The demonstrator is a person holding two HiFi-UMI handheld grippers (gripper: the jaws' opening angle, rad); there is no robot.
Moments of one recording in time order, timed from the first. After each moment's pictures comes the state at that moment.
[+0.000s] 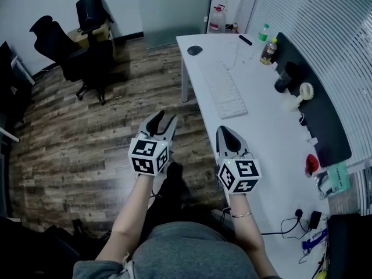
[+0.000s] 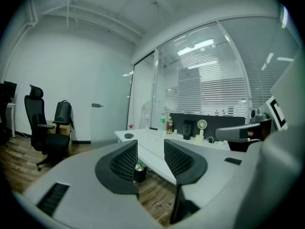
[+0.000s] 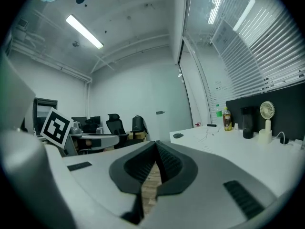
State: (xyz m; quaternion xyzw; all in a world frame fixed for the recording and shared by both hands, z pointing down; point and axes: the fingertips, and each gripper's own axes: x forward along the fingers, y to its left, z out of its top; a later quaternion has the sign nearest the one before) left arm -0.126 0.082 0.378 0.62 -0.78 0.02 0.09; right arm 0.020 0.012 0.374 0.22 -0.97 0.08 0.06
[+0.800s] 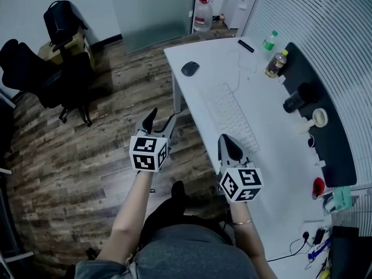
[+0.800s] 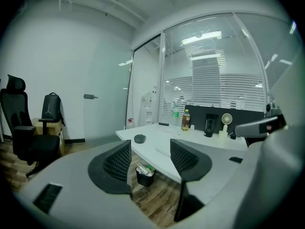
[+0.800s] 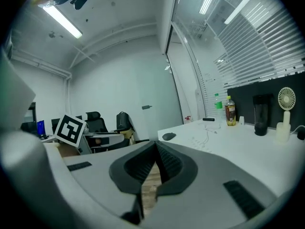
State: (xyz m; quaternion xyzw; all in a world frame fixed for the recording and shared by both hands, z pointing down) left arm -0.317 -0.094 0.411 0.65 -0.75 0.05 0.12; right arm -0.127 -0.126 0.397 0.29 -0.95 0.13 0.09
